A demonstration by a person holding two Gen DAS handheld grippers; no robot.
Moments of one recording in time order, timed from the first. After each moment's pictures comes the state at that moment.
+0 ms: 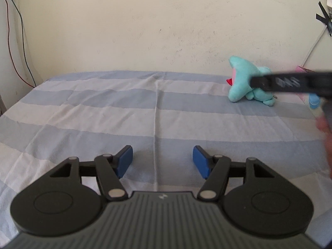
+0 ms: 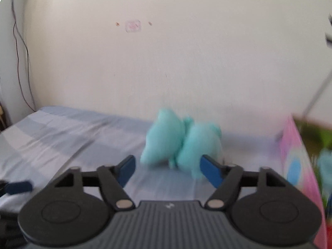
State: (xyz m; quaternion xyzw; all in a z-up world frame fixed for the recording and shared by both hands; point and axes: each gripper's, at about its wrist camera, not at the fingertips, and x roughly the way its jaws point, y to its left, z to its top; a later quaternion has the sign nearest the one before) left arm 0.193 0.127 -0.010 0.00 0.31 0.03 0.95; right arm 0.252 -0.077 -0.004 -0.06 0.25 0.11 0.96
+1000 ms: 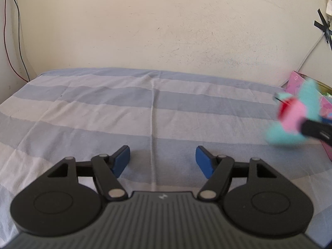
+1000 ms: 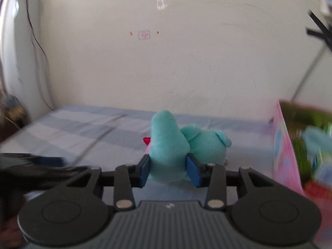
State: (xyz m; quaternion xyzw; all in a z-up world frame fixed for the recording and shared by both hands) left arm 0.192 0.129 -0.009 -0.02 0.31 0.01 0.95; right arm 0.143 -0.127 0.000 0.04 0.26 0.17 0.95
